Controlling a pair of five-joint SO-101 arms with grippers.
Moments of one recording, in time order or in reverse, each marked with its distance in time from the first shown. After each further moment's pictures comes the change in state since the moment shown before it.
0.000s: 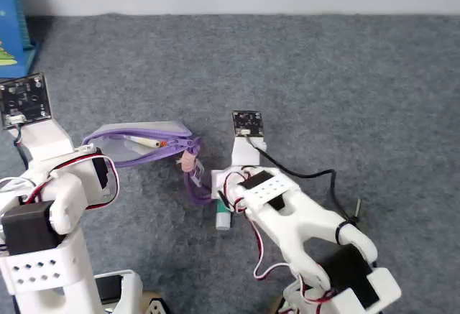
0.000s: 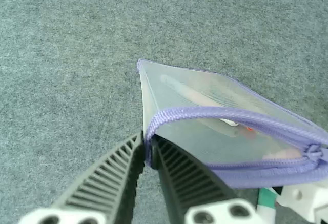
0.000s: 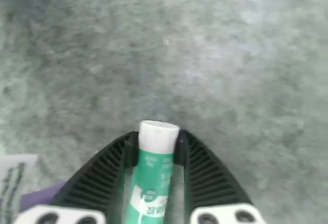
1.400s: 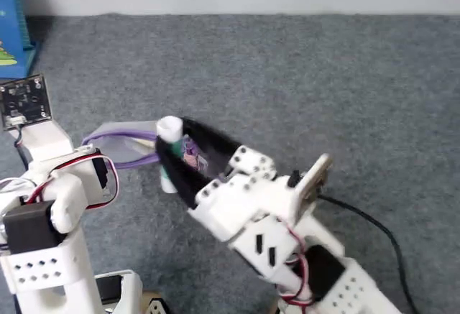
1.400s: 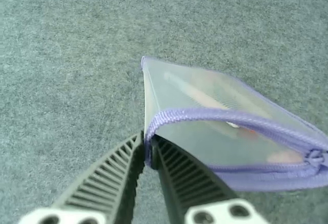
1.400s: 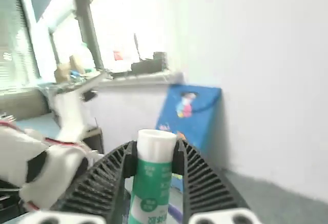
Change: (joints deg) left arm -0.3 -0.1 2.0 -1.2 0.0; right arm -19.7 -66.1 10.9 -24.5 17.5
